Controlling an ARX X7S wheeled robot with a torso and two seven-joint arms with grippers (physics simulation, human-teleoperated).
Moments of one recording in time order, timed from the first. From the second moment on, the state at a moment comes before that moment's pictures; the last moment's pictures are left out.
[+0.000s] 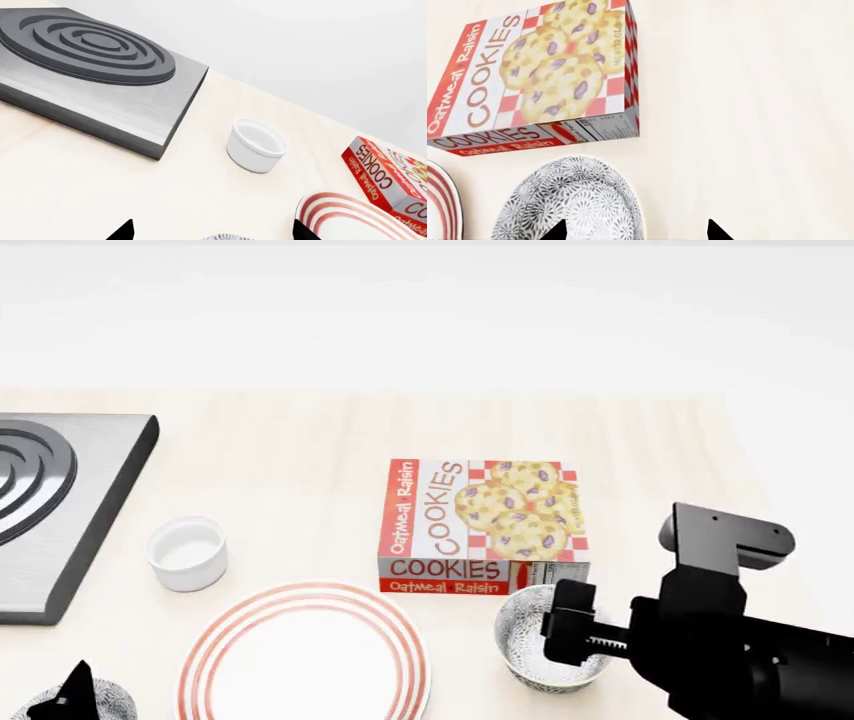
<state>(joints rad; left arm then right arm) -0.11 -0.28 -0.11 -0.06 -0.63 -0.24 -0.04 0.93 0.34 -0.13 0.59 0.59 1.10 0.03</state>
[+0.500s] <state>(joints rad) -0.11 -0.28 -0.11 -0.06 -0.64 -0.24 -0.04 0.96 0.33 -0.16 0.71 0.57 1.04 0.00</state>
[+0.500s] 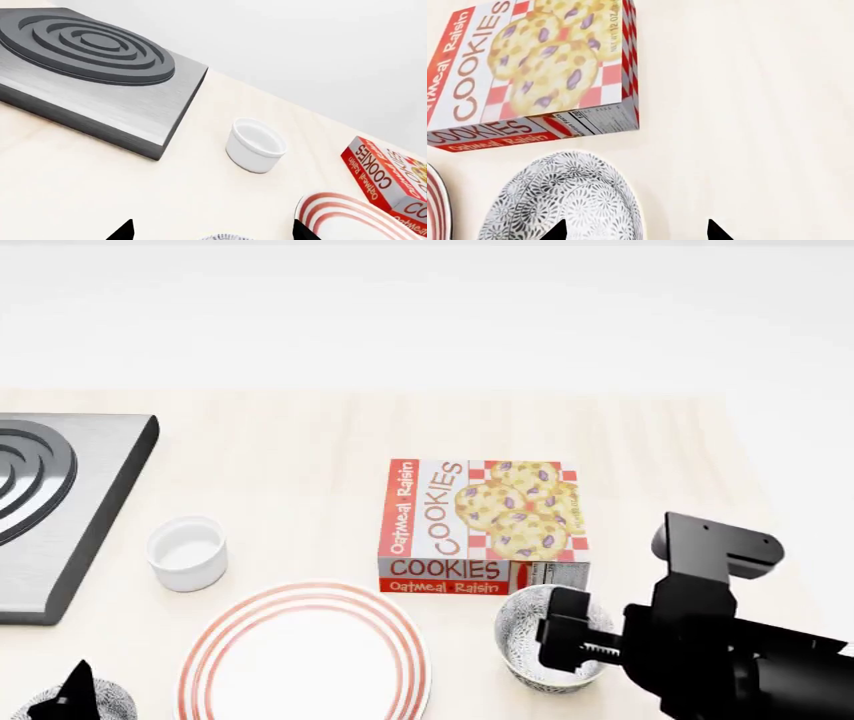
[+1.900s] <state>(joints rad) -0.11 -0.29 -0.09 -0.06 -0.66 -0.23 -0.06 1.05 0.28 -0.23 1.00 0.51 0.90 -0.11</state>
